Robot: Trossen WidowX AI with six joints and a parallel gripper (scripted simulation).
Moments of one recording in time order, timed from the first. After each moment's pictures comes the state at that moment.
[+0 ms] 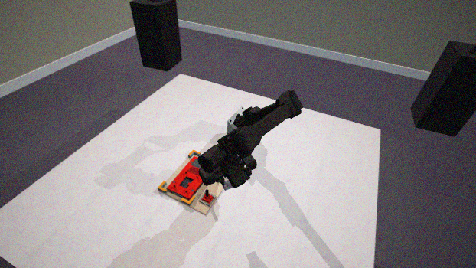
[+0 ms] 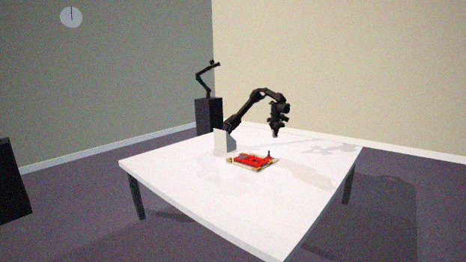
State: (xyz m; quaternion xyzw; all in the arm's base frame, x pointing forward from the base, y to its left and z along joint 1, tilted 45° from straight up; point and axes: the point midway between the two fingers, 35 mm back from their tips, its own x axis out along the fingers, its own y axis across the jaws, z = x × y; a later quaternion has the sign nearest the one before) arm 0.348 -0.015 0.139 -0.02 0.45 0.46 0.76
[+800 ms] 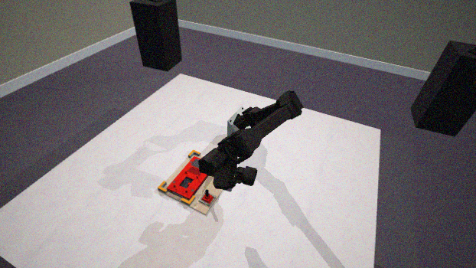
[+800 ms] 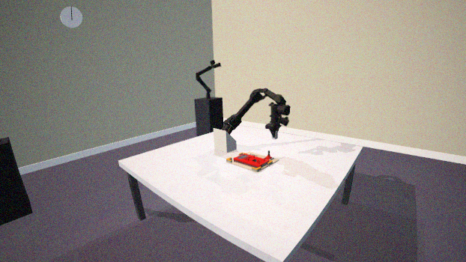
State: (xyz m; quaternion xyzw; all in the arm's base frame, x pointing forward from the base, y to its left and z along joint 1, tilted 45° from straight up) arm 0.349 -0.008 0.131 0.26 0.59 0.26 0.72
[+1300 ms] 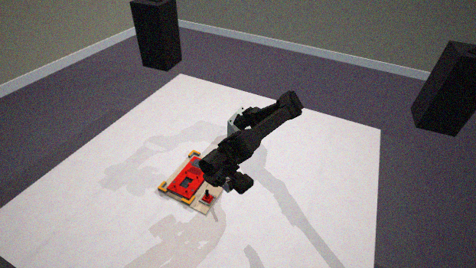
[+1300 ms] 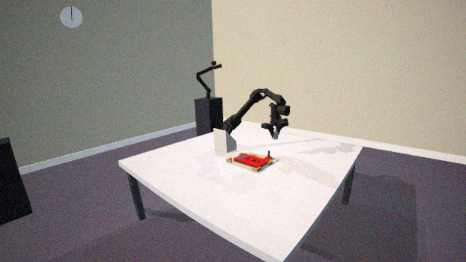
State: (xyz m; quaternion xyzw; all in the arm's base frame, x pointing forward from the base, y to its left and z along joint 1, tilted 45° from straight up) arm 0.350 -0.007 0.129 0.43 0.64 0.10 0.63
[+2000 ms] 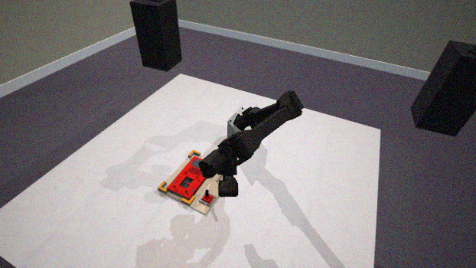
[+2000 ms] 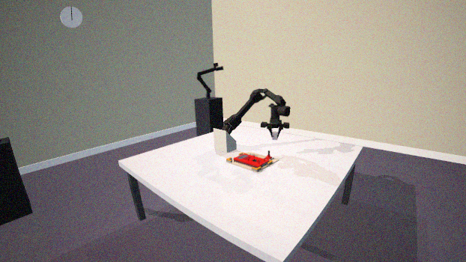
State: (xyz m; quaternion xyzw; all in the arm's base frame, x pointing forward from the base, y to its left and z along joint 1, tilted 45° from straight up) arm 0.350 -0.004 0.126 0.63 0.63 -0.13 0.43
